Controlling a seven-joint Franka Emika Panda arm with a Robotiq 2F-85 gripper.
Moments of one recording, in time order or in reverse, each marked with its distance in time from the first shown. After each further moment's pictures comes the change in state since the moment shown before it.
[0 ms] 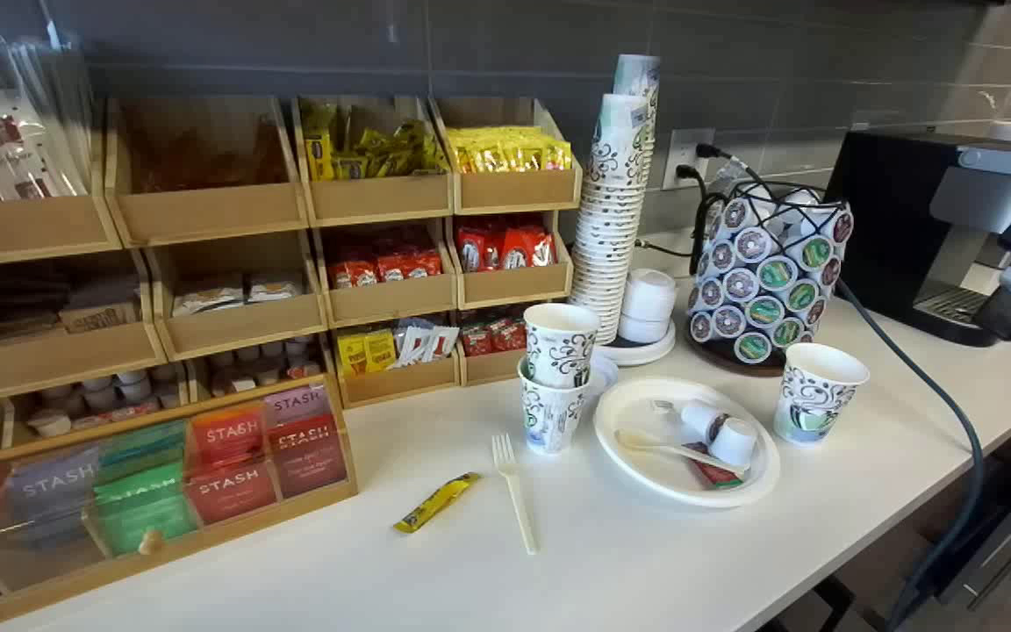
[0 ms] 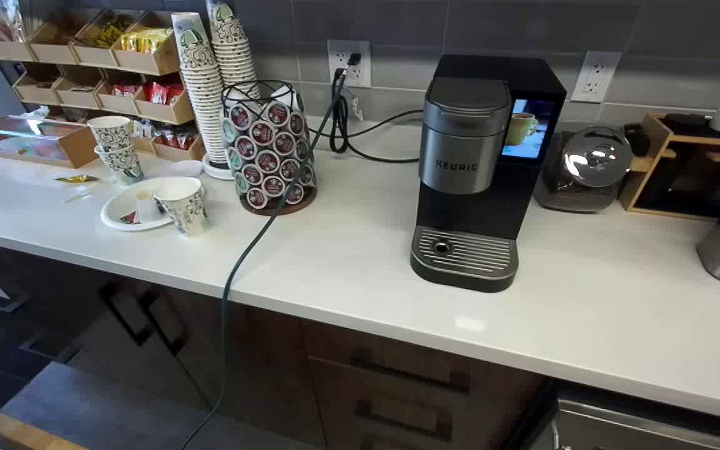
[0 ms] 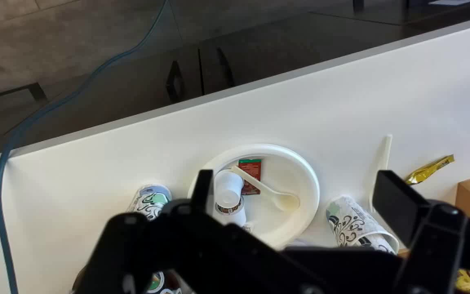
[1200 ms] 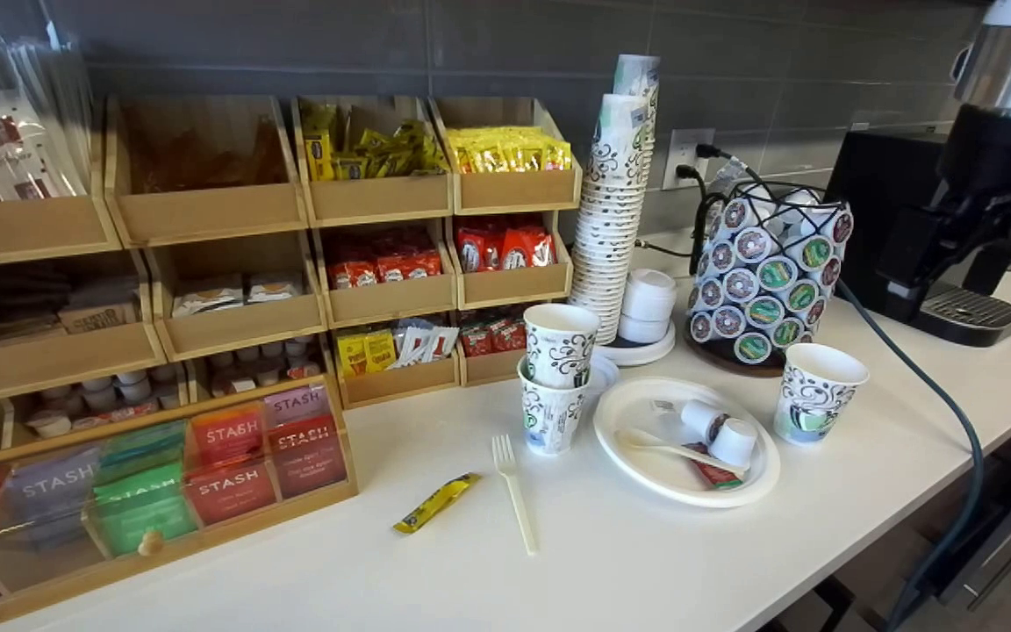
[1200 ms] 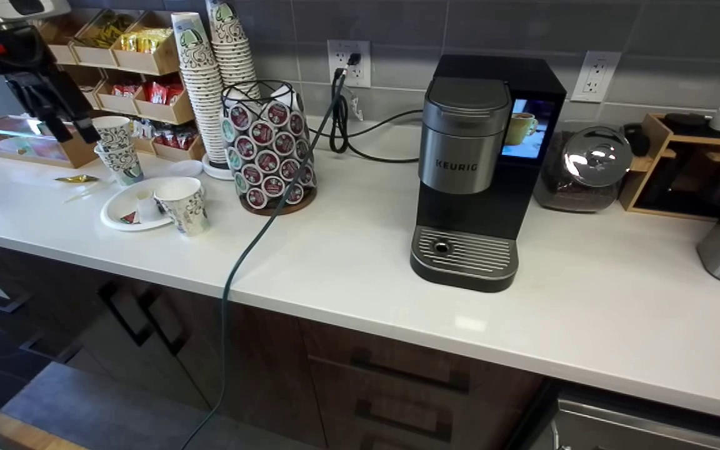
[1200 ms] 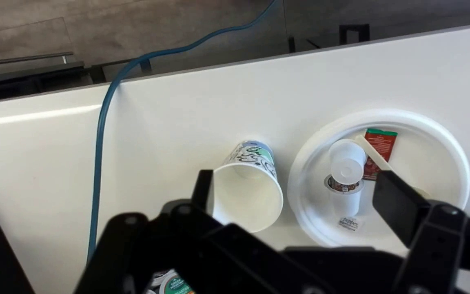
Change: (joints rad) arm -0.196 0.399 -0.028 0.216 -0.363 0.015 -0.091
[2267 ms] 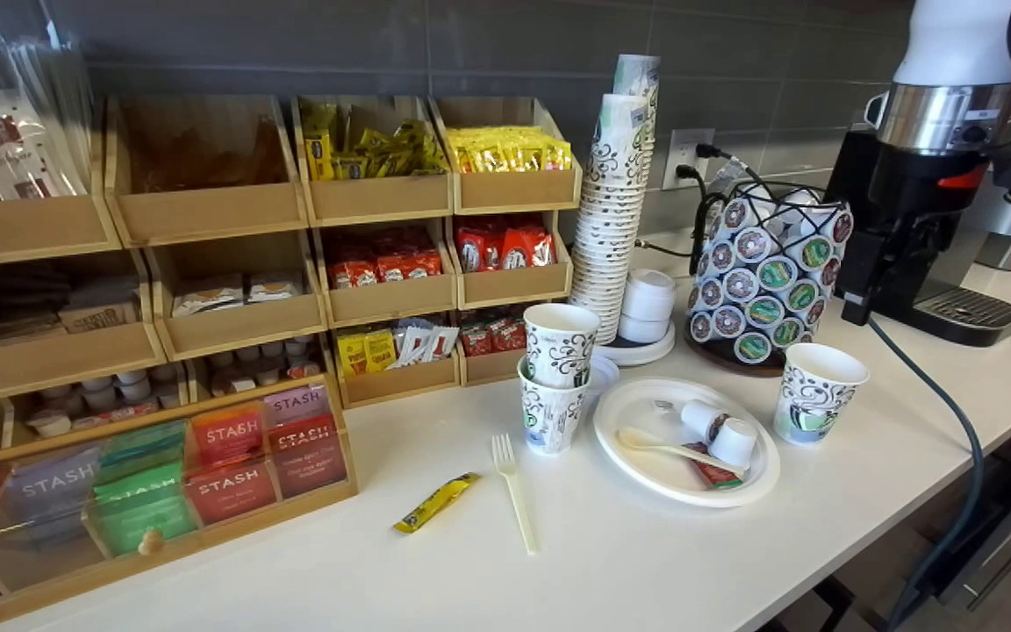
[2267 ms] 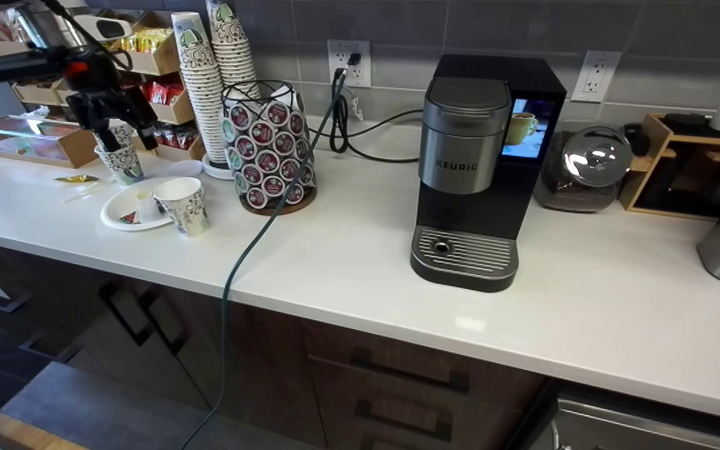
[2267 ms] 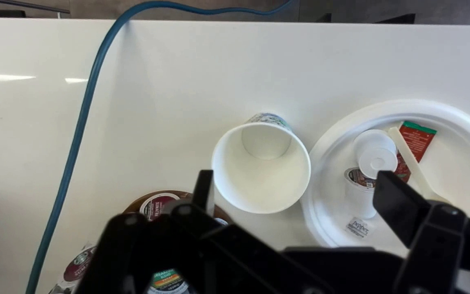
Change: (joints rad) arm 0.023 0.228 -0.118 0.132 -0.071 0.066 -0.220
